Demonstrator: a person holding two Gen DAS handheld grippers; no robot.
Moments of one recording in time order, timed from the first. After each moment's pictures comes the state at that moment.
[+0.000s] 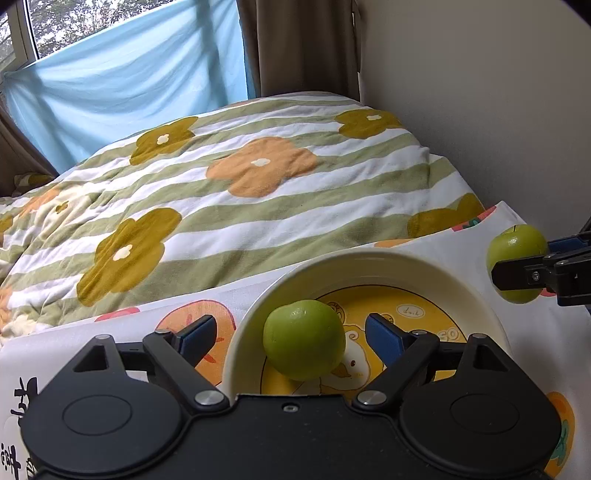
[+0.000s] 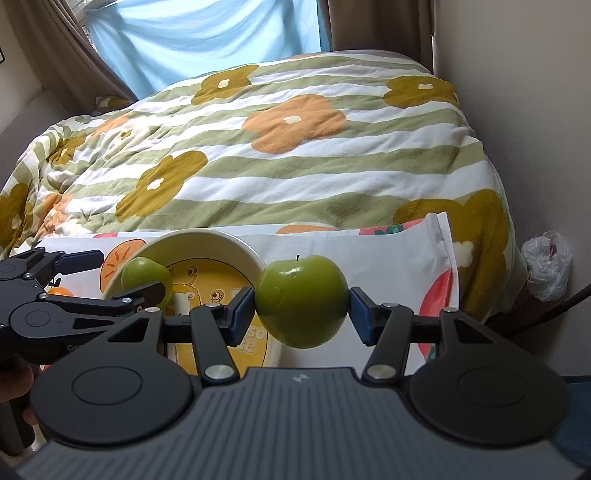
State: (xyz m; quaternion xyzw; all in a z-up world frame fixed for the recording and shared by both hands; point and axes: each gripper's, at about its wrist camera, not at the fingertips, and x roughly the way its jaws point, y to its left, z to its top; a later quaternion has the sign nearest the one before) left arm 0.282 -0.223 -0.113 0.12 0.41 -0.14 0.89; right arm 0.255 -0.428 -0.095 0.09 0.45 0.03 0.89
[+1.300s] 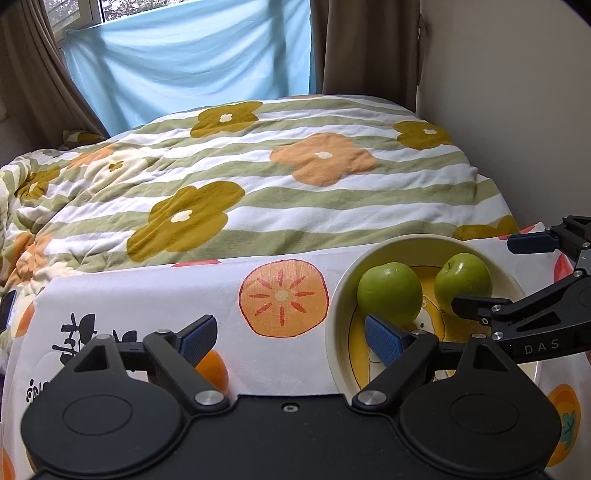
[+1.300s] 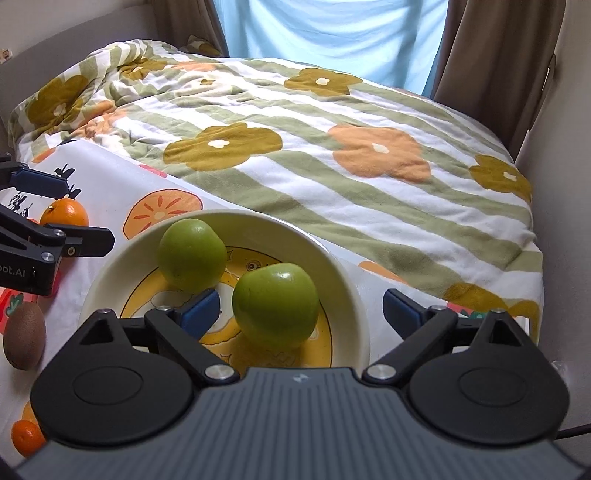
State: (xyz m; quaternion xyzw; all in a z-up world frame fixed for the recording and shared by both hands) left arm 0.255 -0.158 -0.094 0.07 0.42 -0.06 0.90; right arm 0.273 -0.346 -0.122 -0.10 0.40 0.15 0.90
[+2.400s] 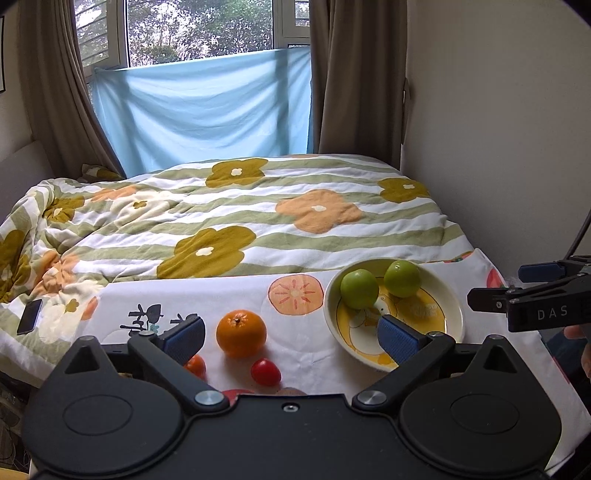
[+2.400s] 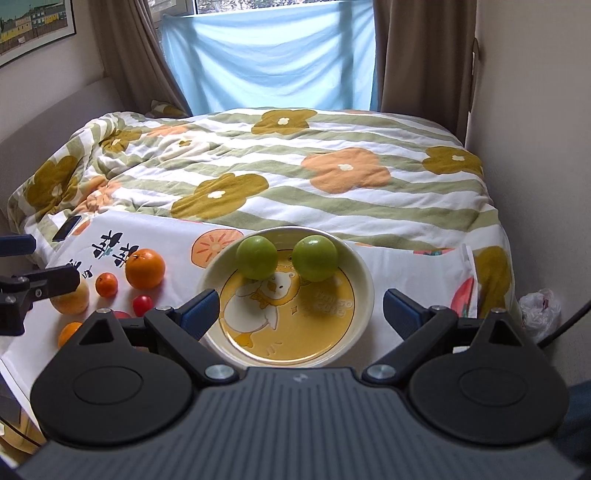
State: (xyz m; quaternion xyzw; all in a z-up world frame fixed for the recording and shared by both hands) left arm 0.111 -0.107 -0.009 0.05 0.33 -0.08 0.94; right arm 0.135 -0.339 -0.029 0.01 0.36 0.07 0.93
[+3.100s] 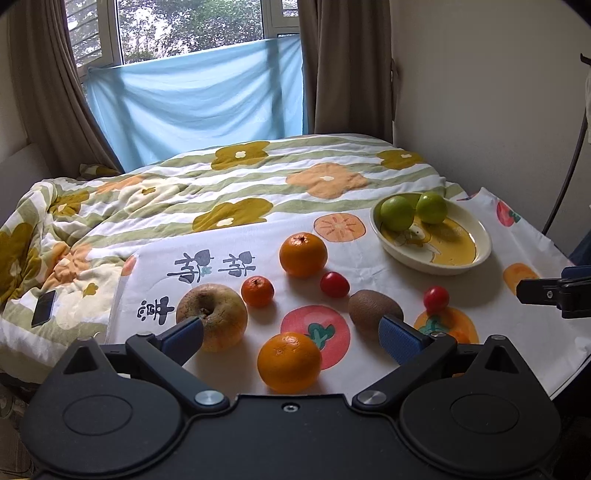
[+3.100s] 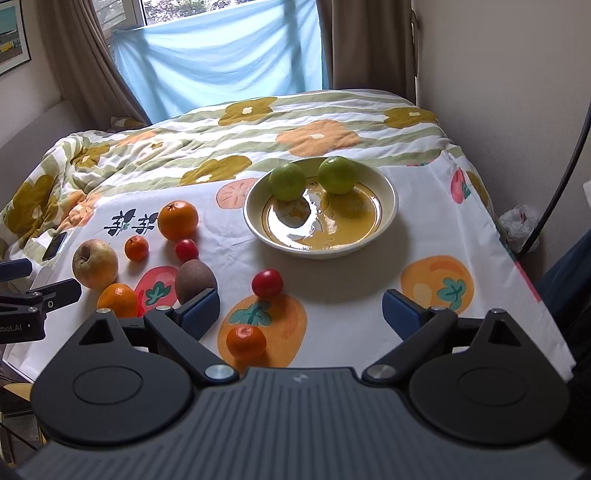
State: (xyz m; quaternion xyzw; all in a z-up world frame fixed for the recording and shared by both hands) left arm 0.058 -0.009 -0.062 0.09 0.34 -0.11 0.93; right arm 0.021 -0.251 -0.069 0.08 0.37 -0.02 0.93
